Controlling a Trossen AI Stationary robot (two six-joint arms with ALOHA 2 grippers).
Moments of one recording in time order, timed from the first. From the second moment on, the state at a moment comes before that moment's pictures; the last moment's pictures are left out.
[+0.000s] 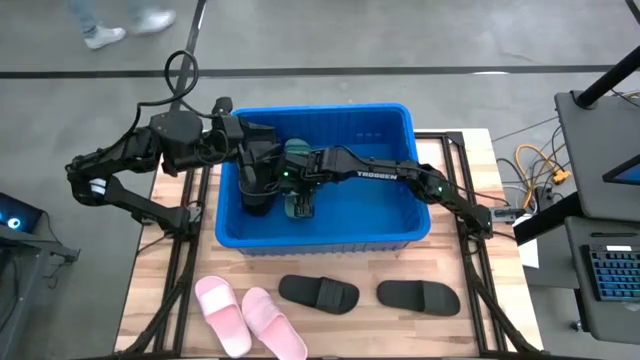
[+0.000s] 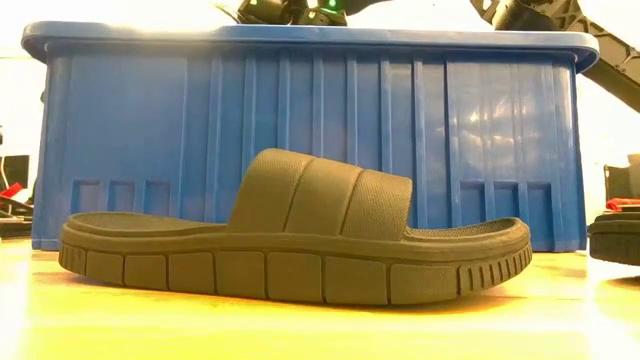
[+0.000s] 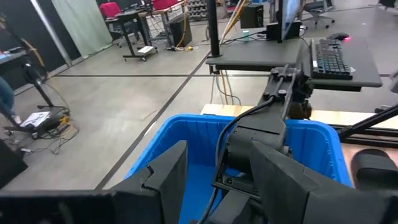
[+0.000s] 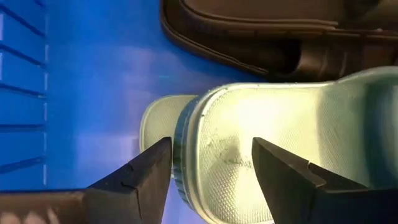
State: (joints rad) left arm 0.00 1.17 1.68 -0.71 -0.41 0.06; right arm -0.13 2.37 2.36 -1.08 0.02 -0.18
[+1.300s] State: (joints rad) left arm 0.00 1.18 1.68 -0.73 -0.36 0.06; right arm -0.13 2.32 2.36 -1.06 -0.05 -0.18
